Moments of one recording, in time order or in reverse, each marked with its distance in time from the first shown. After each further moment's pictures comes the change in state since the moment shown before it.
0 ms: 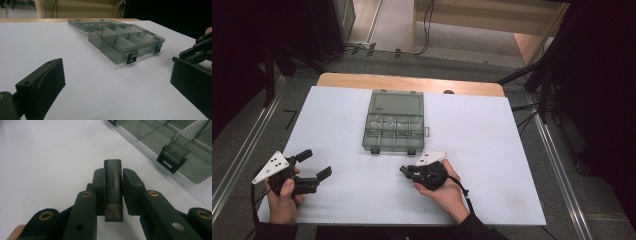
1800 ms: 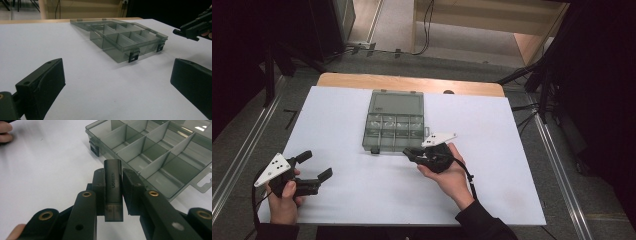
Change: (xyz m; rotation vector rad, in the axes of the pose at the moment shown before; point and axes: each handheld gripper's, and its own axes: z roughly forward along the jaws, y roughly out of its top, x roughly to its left) left arm -0.004 -0.003 -0.001 0.002 0.026 0.022; right arm -0.026 0.038 -0.024 -0.058 -0.013 0.025
